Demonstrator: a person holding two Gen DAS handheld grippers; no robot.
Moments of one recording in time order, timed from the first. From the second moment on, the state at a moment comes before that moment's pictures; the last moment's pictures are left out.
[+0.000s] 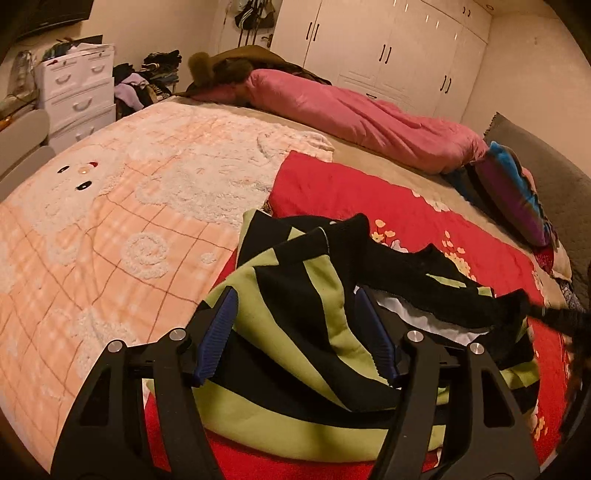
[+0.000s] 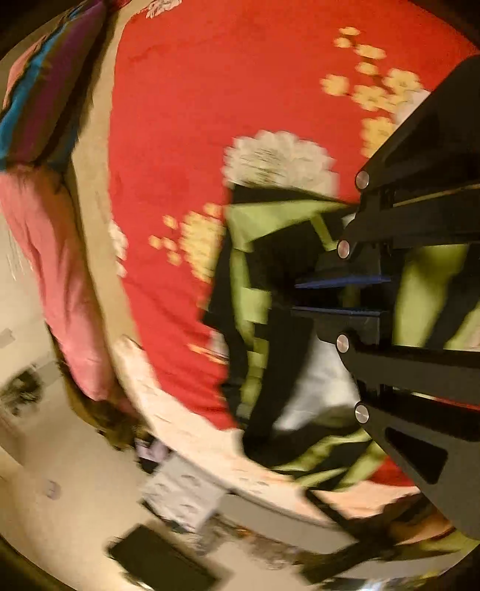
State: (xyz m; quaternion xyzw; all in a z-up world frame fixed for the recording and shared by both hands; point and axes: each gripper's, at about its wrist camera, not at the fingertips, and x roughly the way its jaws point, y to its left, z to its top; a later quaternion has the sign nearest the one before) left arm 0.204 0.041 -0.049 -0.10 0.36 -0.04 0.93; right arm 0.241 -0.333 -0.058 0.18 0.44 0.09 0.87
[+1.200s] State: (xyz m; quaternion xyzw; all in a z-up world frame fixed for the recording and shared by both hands) left arm 0.267 -0.026 -0.087 0.26 0.42 -0.17 0.85; right arm 0.235 -0.331 -0.090 0.10 0.44 0.09 0.89
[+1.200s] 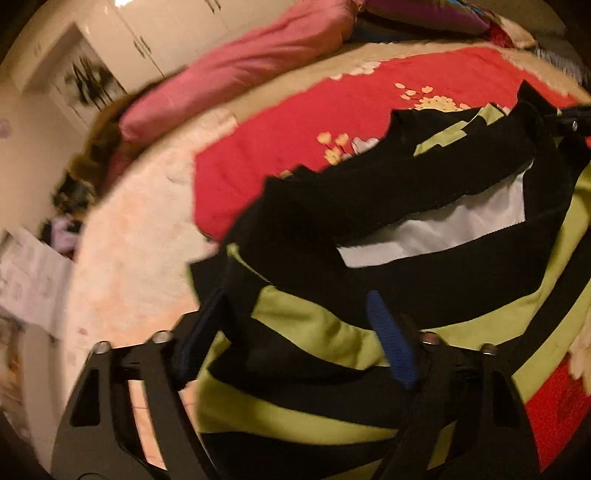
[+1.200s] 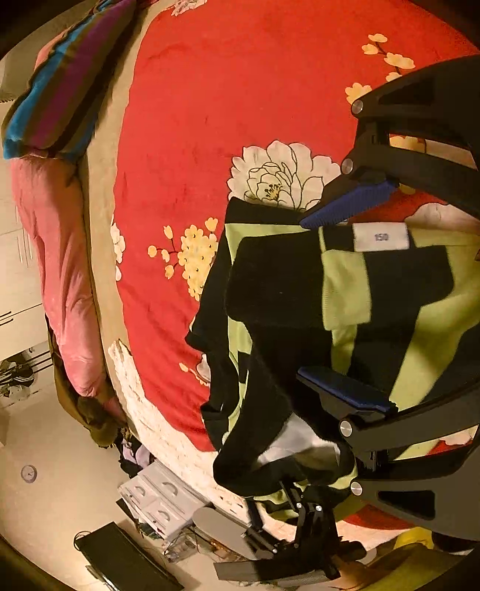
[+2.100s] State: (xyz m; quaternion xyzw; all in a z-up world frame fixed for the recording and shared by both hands) left arm 0.327 0.086 -0.078 -0.22 0.41 -0.11 0.88; right arm 0.302 -0.358 -0.094 0.13 0.44 0.06 0.89
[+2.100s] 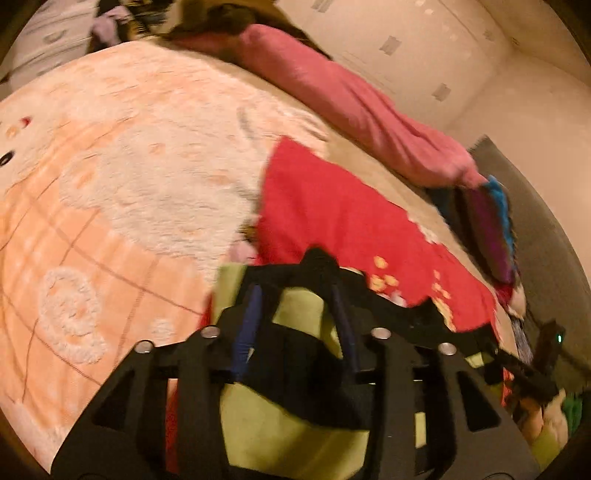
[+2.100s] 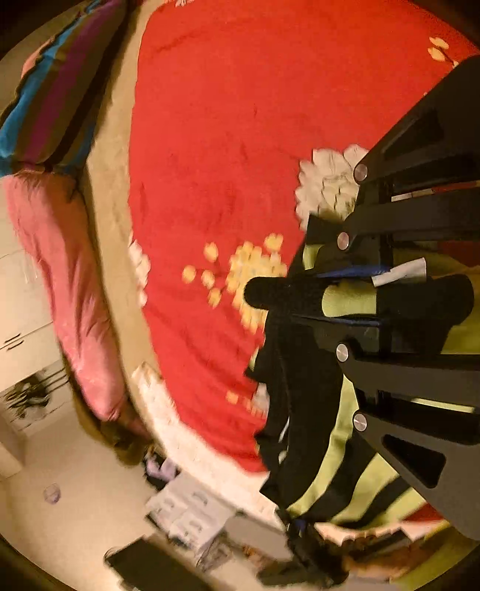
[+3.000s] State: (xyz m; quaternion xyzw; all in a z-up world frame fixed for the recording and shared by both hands) left arm 0.229 0.094 -0.094 -0.17 0.43 -0.08 0.88; right arm 0.165 -0.374 -0.110 0.19 0.44 0.07 0.88
